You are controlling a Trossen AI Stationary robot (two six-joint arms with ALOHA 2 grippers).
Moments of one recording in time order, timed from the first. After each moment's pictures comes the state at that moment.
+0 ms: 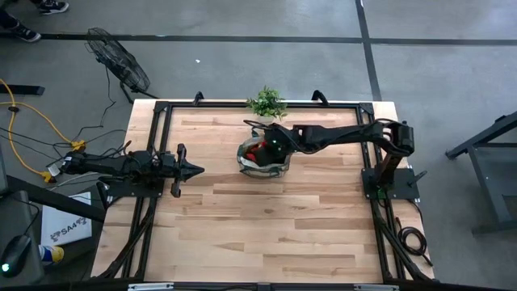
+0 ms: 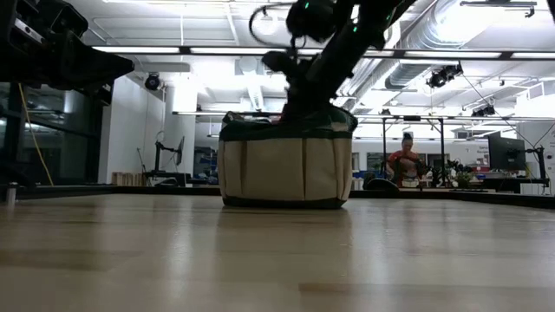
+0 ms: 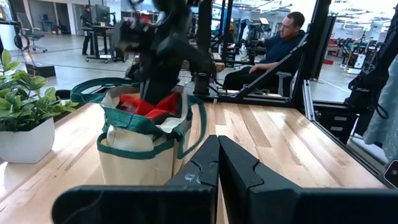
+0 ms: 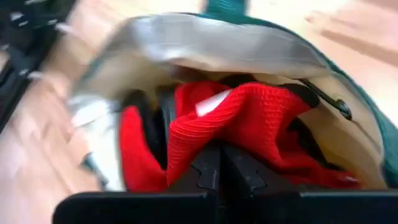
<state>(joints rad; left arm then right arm) -0.14 0.01 0.02 0.01 -0.17 -0.08 -0.16 1.78 1.27 -0.35 0.05 0.83</state>
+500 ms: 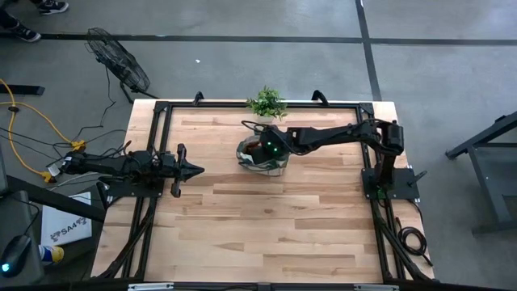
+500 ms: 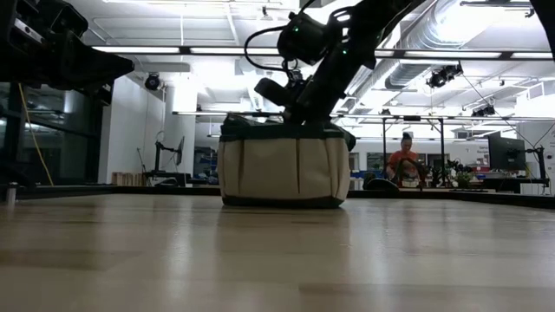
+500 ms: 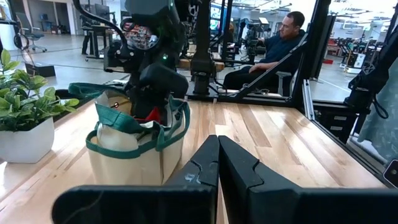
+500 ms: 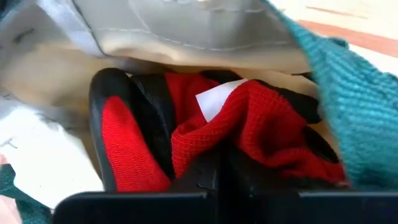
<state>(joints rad) -0.14 0.01 0.02 0.01 -0.17 -0.08 -0.19 1.88 1.27 -0.32 0.11 0.92</state>
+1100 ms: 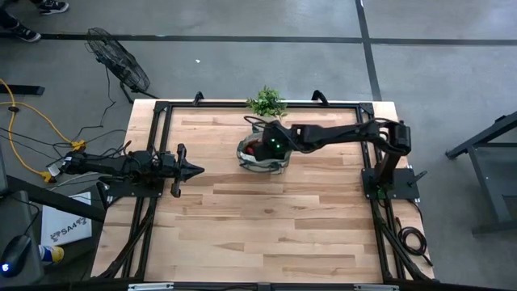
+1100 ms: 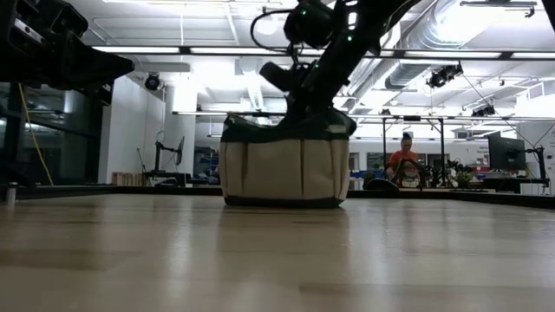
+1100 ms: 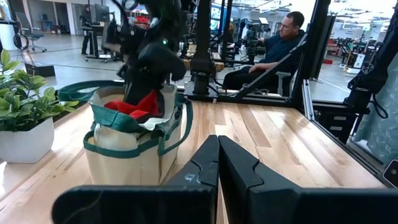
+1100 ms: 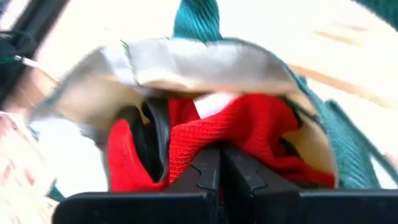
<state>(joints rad) -0.14 0.01 0.02 0.01 -0.17 -0.08 -0.19 1.81 1.27 -0.32 0.18 0.85</state>
